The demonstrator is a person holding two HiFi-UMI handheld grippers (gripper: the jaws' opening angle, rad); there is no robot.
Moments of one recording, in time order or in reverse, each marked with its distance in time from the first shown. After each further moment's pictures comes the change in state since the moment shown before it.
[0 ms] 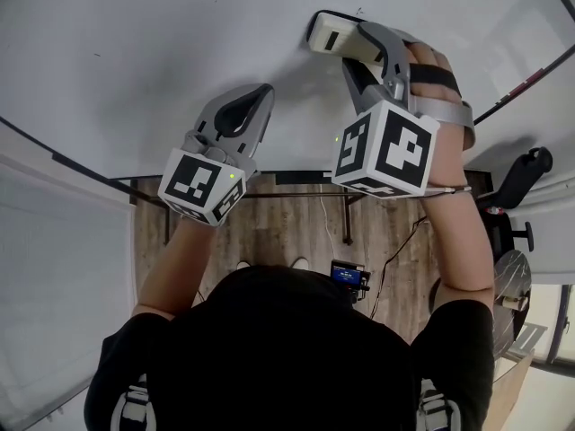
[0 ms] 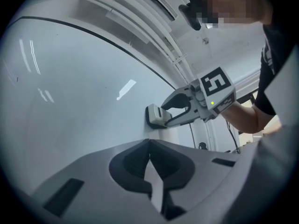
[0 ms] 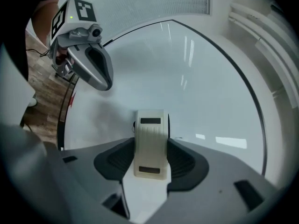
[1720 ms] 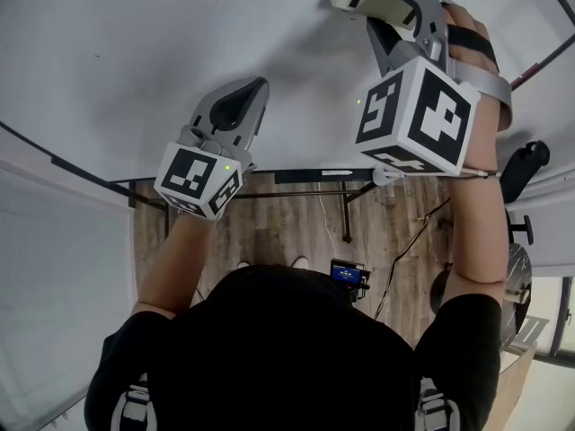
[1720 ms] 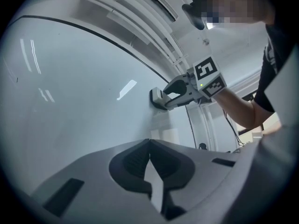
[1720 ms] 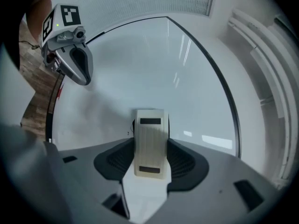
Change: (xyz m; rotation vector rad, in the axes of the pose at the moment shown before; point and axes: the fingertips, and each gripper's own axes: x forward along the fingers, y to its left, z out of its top) left arm -0.005 0.007 0.004 -0.006 -0.009 0.001; right arm -0.024 -0.072 -0.003 -0.052 0.074 -0.151
